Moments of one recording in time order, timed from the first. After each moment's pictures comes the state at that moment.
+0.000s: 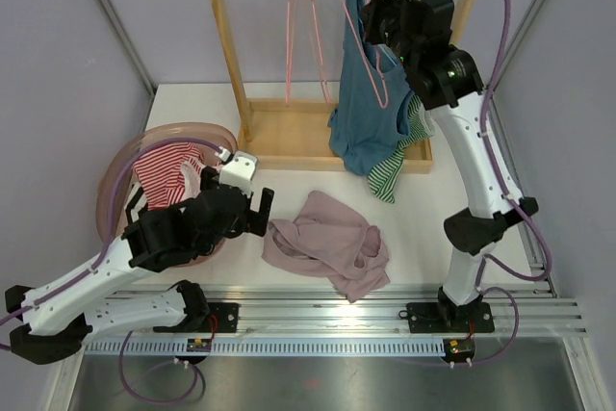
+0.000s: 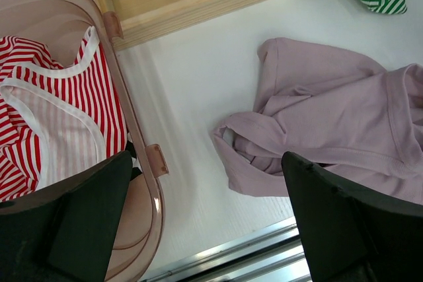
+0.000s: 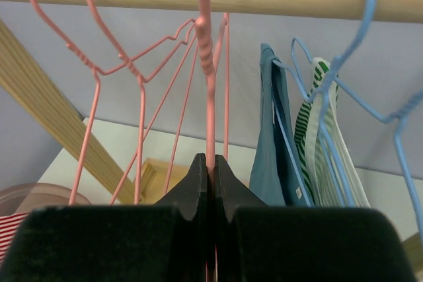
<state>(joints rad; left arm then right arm) -1.07 0.84 1.09 -0.92 -0.62 -0.37 0.51 1.83 2.45 -0.63 0.19 0.14</state>
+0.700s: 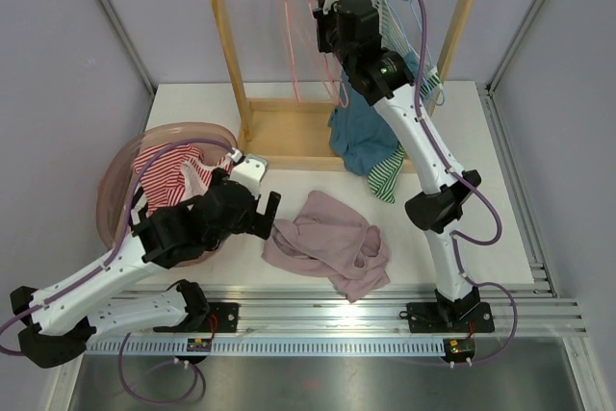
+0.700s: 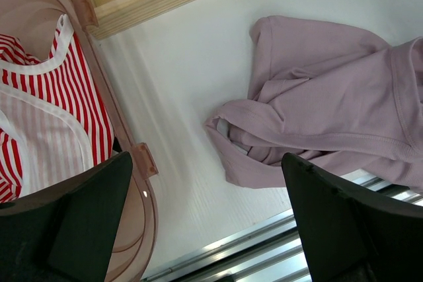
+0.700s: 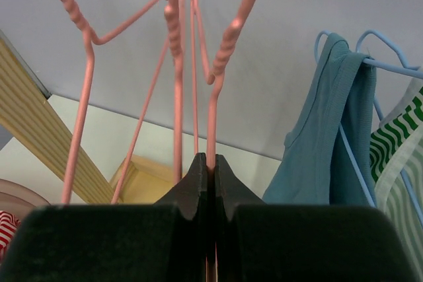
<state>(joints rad) -1.01 0.87 1.04 -0.88 -0.50 -0.32 0.61 2.18 2.69 -0.57 0.29 0.00</state>
